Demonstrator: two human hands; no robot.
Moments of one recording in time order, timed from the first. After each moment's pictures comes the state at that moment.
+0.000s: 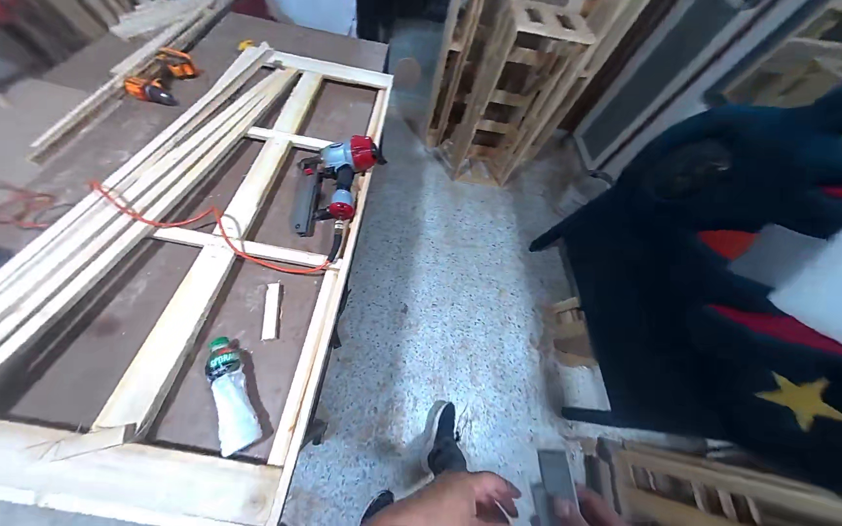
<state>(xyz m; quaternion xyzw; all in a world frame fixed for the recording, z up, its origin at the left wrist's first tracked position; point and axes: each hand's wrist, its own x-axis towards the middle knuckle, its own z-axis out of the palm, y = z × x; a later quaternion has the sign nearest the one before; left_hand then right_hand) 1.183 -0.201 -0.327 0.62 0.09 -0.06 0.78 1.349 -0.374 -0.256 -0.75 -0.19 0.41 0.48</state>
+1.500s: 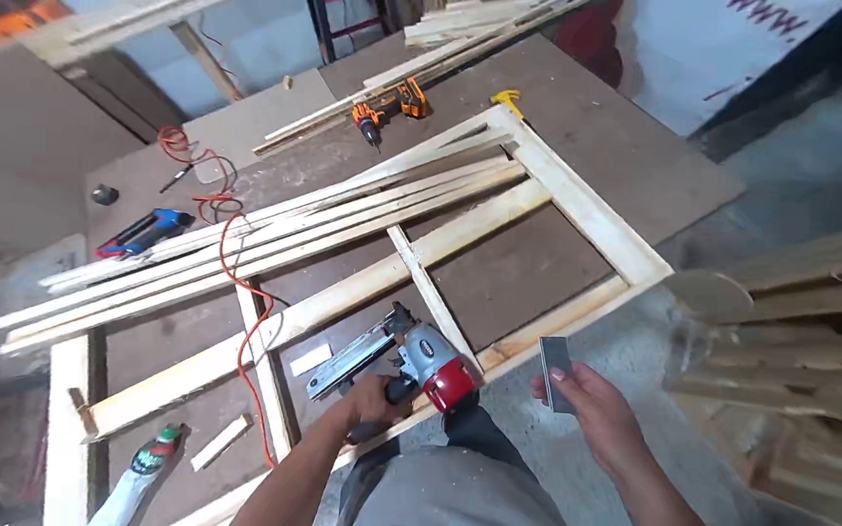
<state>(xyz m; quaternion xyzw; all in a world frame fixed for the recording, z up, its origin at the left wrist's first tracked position) 1.300 0.468 -0.402 0.47 0.68 -0.03 0.56 1.653 0.617 -0.279 -0.53 -0.46 0.66 0.27</state>
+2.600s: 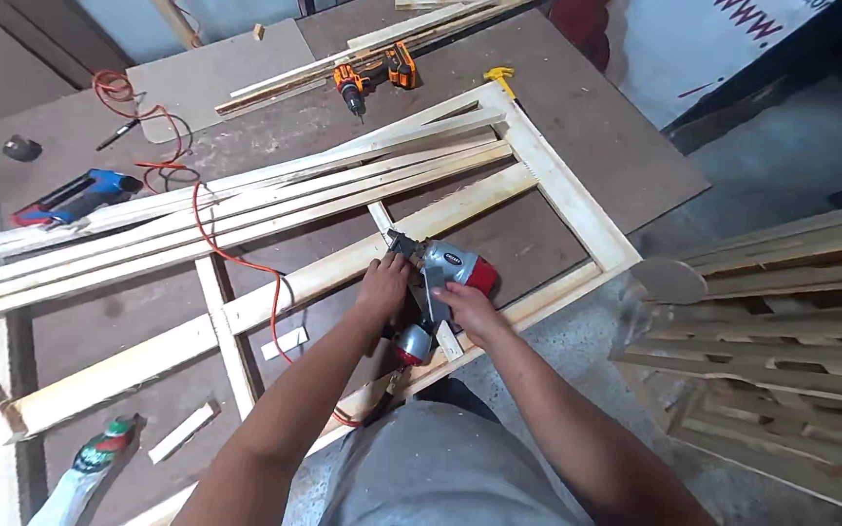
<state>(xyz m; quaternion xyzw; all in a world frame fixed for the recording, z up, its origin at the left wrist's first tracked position) 1.302 0.631 -0.367 0.68 0.72 -0.01 0.14 1.502 0.681 -0.353 -0.50 -0.50 0.70 0.11</state>
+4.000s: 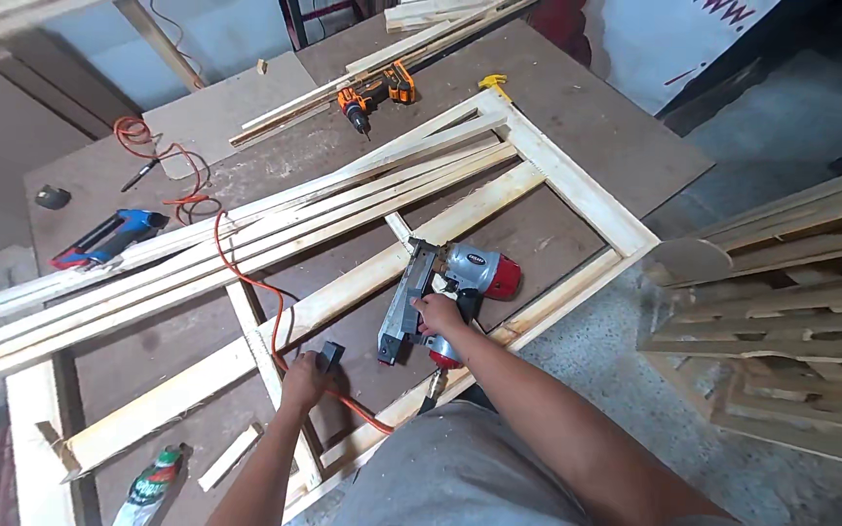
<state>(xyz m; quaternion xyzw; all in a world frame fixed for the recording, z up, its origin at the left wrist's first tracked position) 1.161 0.407 -0.419 0.35 0.87 -0.04 0.34 1.390 0.643 -0.392 -0.60 -0.54 0.58 -0.10</state>
